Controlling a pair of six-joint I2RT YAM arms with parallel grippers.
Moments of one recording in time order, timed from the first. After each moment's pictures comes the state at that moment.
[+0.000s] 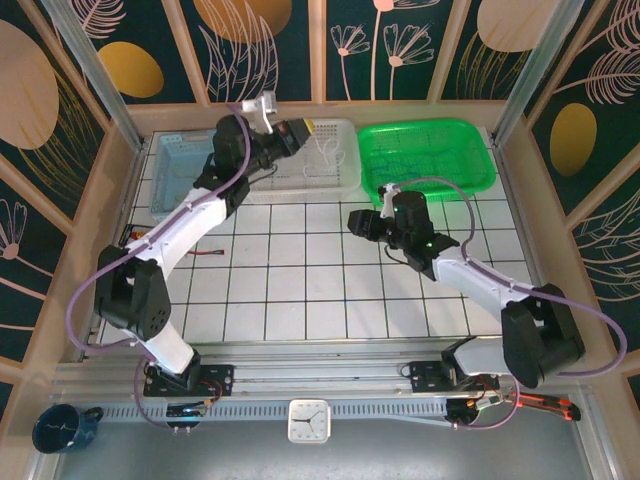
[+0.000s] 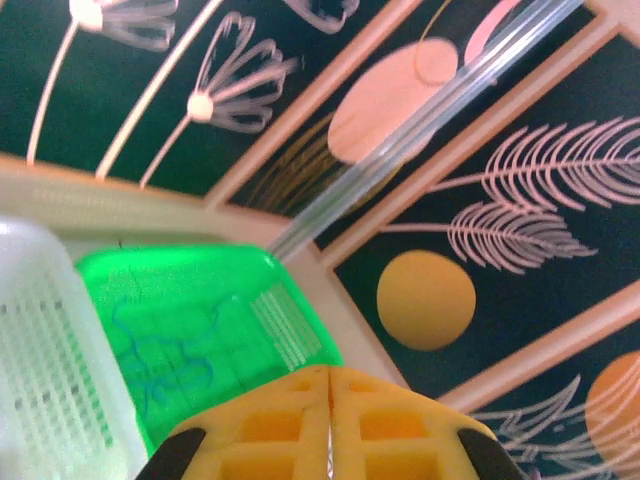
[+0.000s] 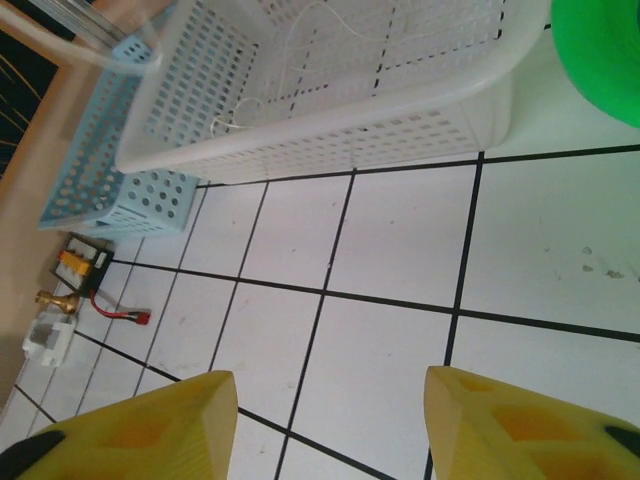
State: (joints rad) left arm -0.42 1.68 1.43 0.26 0.44 -0.80; right arm 0.50 1.30 0.73 0.07 -0.24 0.57
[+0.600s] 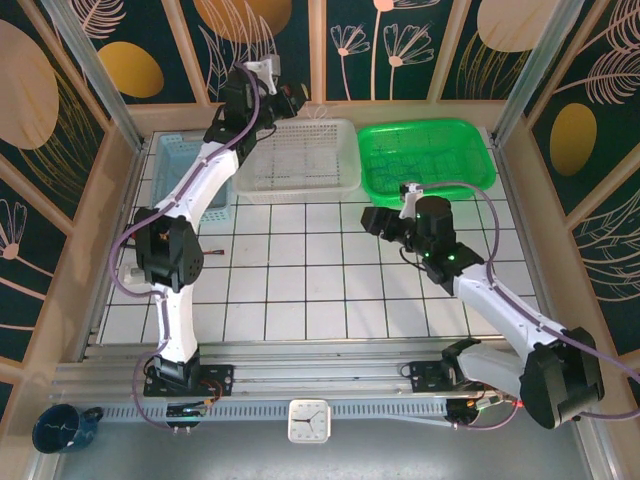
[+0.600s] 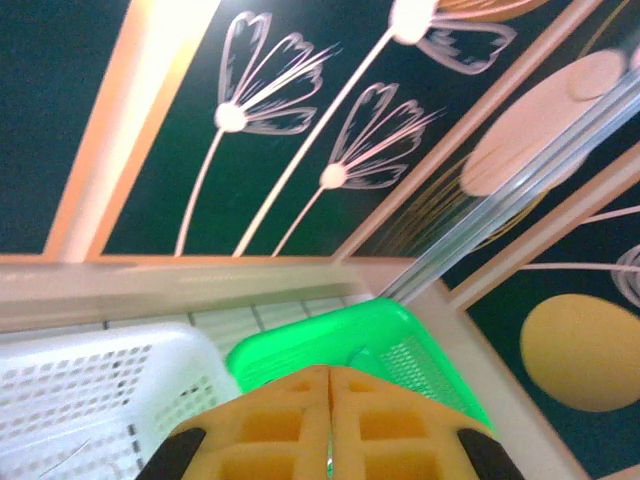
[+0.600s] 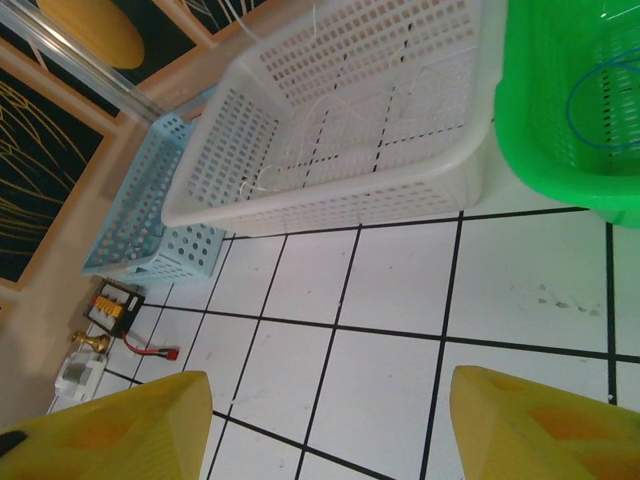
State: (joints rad) left arm -0.34 2.08 1.99 -0.07 0.37 -0.59; right arm 0.44 1.08 0.68 0.01 -0.22 0.57
